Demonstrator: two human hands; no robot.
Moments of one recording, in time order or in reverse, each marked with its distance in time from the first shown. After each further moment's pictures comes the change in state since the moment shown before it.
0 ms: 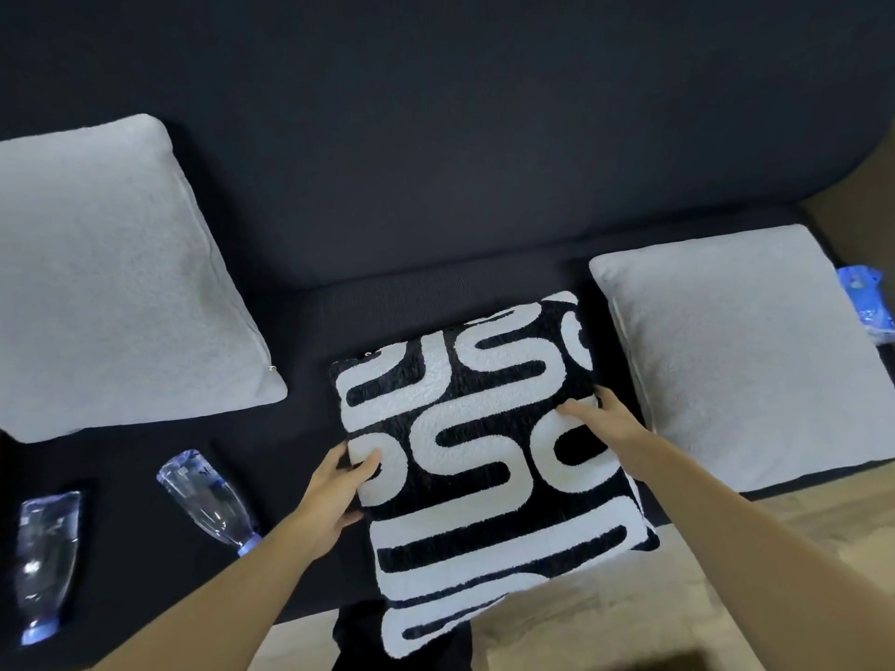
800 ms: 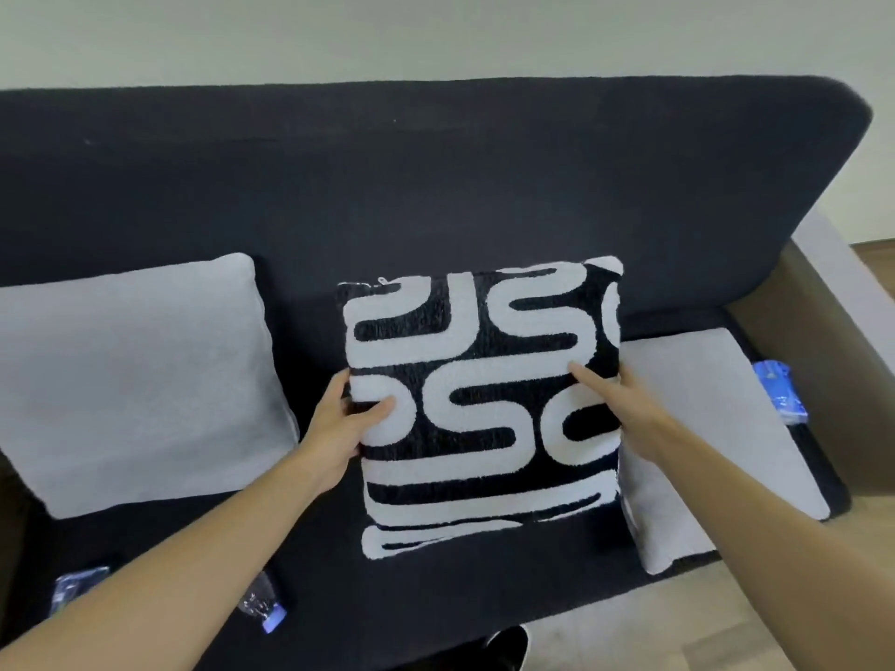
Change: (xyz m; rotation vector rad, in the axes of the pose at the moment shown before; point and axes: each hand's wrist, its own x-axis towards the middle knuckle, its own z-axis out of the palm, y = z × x) left_hand -0.092 0.186 -0.022 -0.137 -0.221 0.487; right_hand -0.111 -0.153 -0.039 0.218 0.113 -0.333
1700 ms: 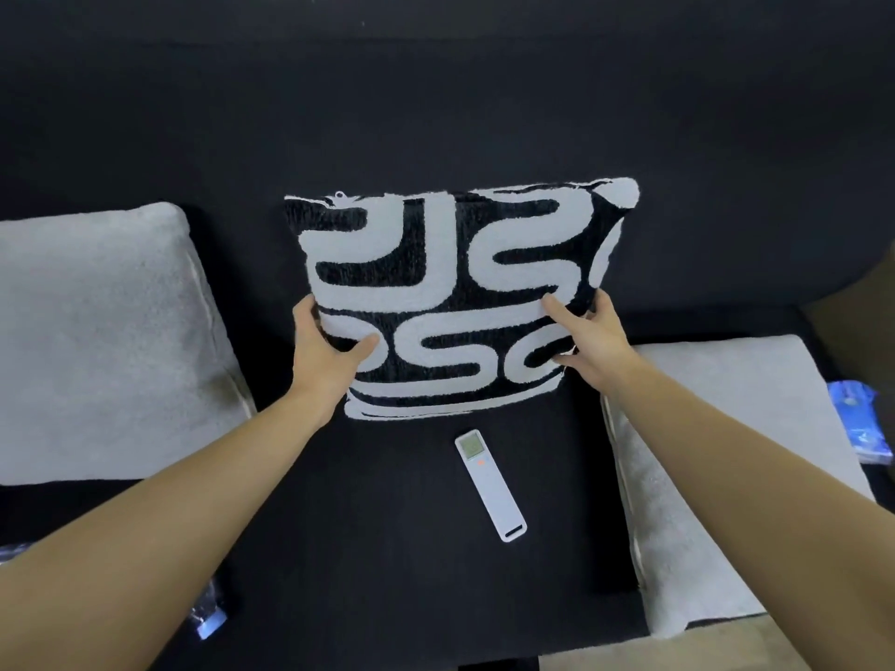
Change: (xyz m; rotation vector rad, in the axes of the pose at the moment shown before) left_hand 0.118 -0.013 0.041 0.282 0.421 0.244; right_hand 0.157 -0.008 0.024 0.256 -0.145 -0.038
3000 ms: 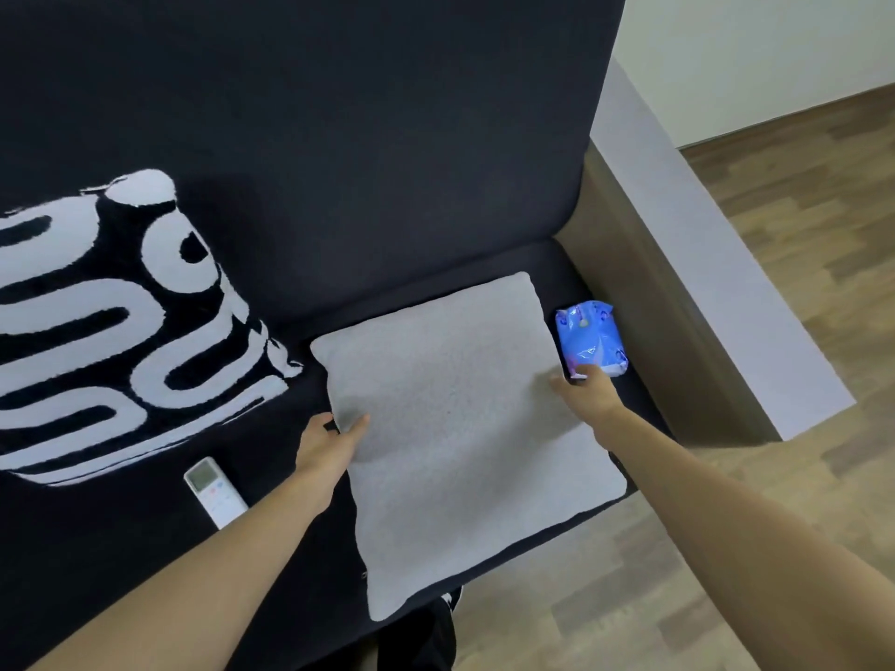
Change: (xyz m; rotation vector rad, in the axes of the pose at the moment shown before) left_hand -0.193 -0.004 0.377 0.237 -0.244 -0.491; right_hand -0.025 0.070 -0.446 -0.365 0.378 0.294
